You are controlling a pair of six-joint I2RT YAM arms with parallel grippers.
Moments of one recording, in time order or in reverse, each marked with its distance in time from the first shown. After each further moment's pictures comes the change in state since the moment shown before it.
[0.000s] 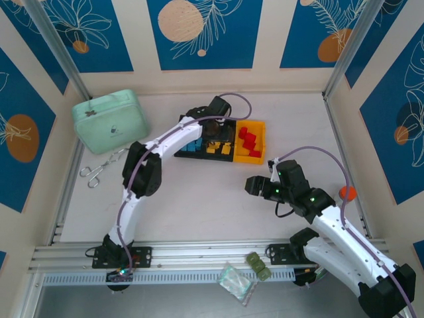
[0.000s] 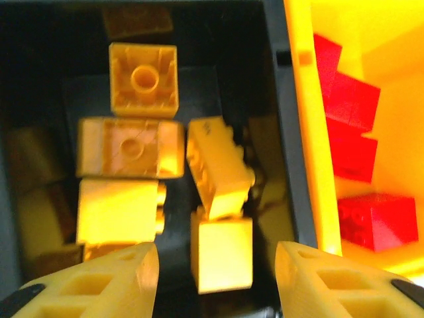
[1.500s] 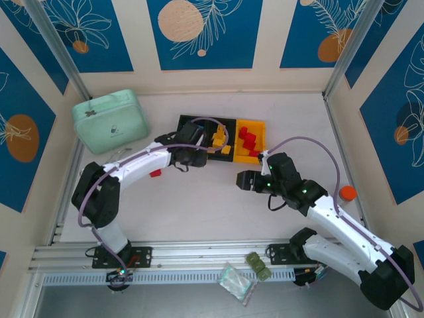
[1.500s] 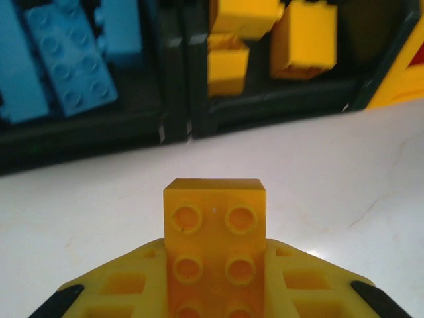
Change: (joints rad) left arm 0.000 -0.502 -0.705 0.199 -0.023 0.042; right arm 0.074 0.113 0.074 0.080 0.038 -0.040
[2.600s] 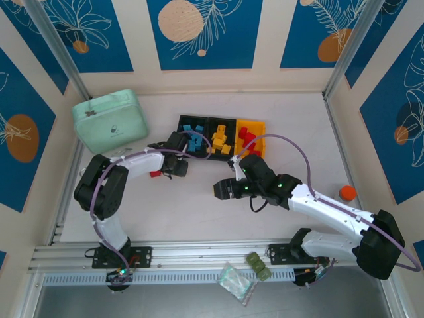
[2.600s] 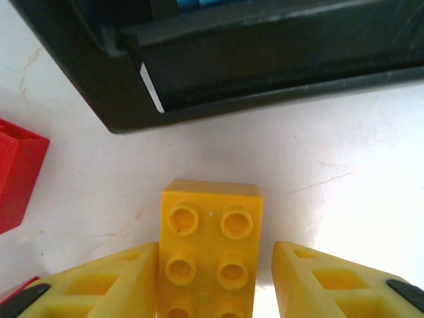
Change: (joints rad) left arm 0.150 0.054 -0.246 0.121 -0.126 0.184; right arm 0.247 0.248 0.084 0.118 -0.056 -0.042
